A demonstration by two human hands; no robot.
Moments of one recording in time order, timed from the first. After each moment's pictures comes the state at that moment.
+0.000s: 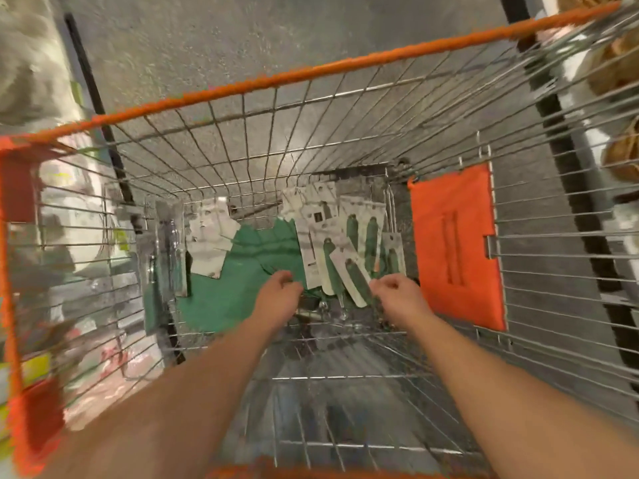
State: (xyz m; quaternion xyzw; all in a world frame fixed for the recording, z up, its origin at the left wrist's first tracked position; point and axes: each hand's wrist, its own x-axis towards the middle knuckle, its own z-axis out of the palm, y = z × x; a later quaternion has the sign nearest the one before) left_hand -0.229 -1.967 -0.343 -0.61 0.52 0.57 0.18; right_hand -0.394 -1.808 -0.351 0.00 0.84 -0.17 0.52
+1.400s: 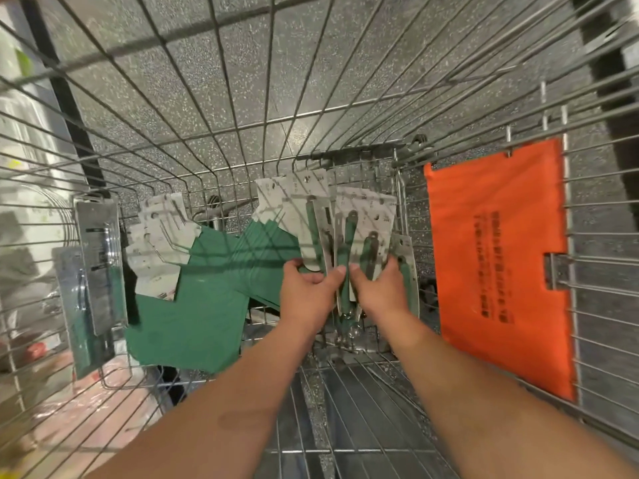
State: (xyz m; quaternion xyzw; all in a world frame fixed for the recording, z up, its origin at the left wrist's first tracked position) left_hand -0.307 -1.923 -0.435 -0.66 0.45 0.59 0.05; right_hand -0.394 -1.834 -0.479 0.06 0.85 -0.26 0.46
